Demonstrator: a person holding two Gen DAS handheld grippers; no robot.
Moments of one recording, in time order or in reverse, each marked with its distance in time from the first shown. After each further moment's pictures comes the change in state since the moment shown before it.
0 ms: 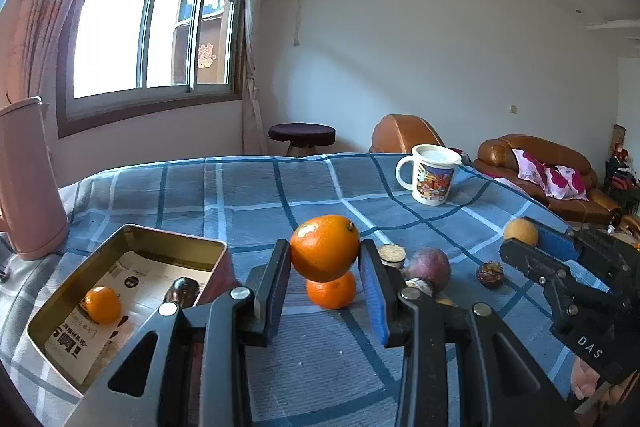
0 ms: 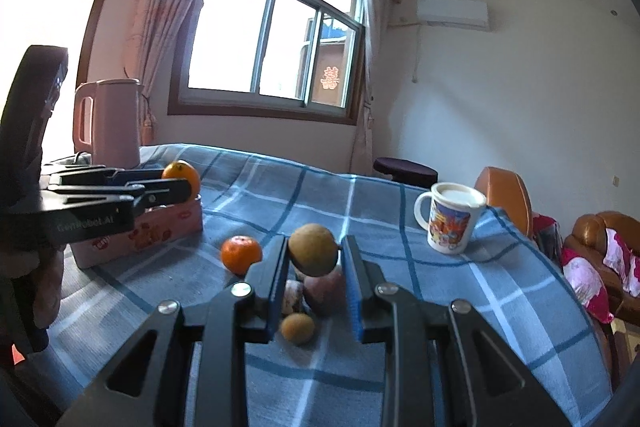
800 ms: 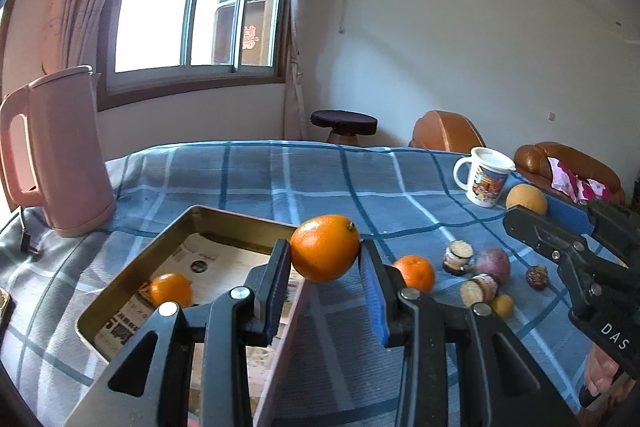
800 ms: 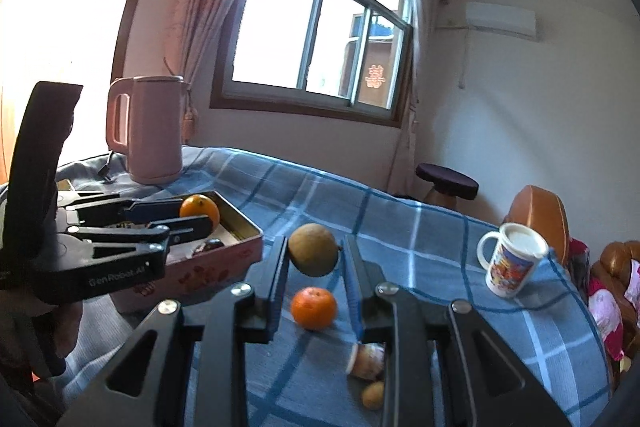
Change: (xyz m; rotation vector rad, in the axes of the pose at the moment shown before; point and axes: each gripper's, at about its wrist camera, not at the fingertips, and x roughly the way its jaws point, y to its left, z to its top) left arm -0.008 0.061 0.000 -0.082 0.049 0.128; right arm 0.039 0.060 0.052 -0.079 0.024 0.142
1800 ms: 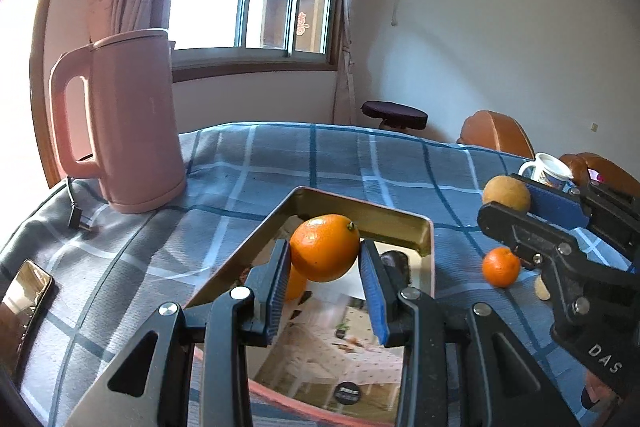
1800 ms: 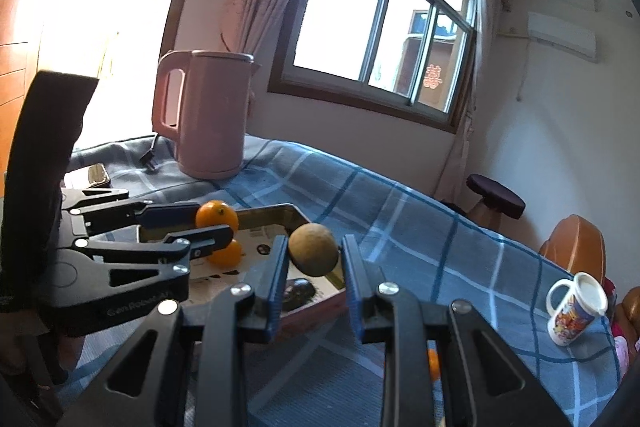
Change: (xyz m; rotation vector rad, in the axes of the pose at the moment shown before) left arm -0.005 0.080 -0.007 -0.077 0.048 0.153; right arm 0.062 0.085 0.031 -0.116 0.044 0.167
